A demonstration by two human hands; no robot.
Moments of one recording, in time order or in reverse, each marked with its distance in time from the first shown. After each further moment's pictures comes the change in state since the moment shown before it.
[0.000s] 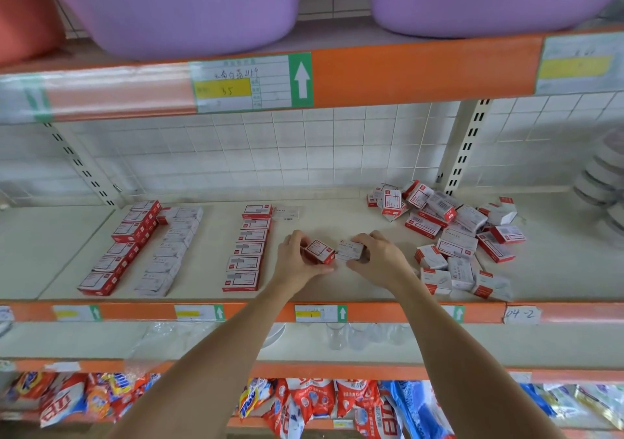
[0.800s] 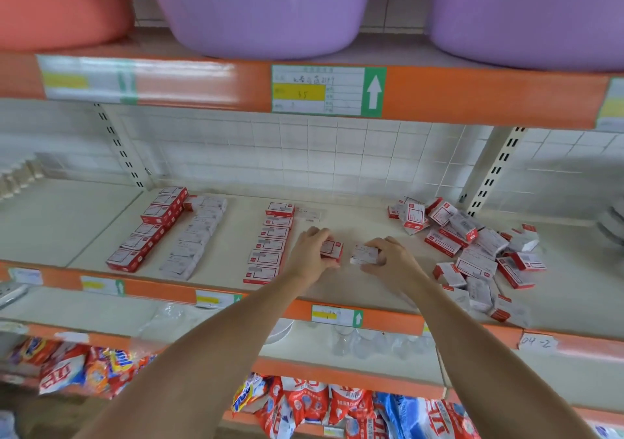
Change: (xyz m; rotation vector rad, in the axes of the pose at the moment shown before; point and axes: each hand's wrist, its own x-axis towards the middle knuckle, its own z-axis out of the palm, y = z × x) left_hand 0.007 0.014 -0.027 0.177 -0.084 0.121; right_hand 0.014 -0.012 -0.005 0.049 -0.059 0.018
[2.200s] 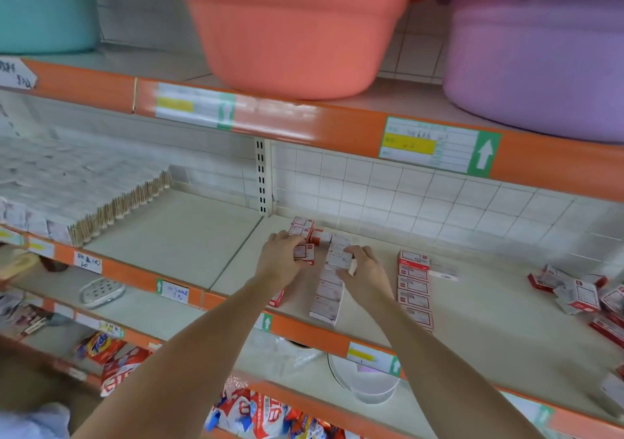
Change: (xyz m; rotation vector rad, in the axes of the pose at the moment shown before) left_hand -0.044 -0.256 -0.255 0.215 0.220 -0.202; right_hand 0.087 -0.312 0.187 0.060 0.090 -0.145
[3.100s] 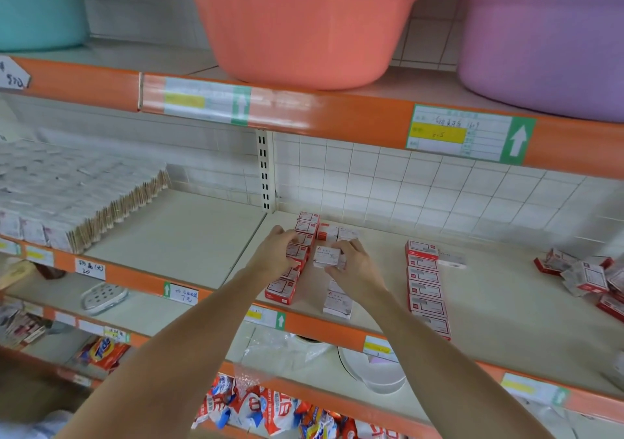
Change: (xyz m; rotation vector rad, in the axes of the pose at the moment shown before) left_hand 0.006 -0.034 -0.019 -0.076 -0.161 0.042; right_hand 0.004 -0.030 0.026 -0.016 -0.036 -0.071
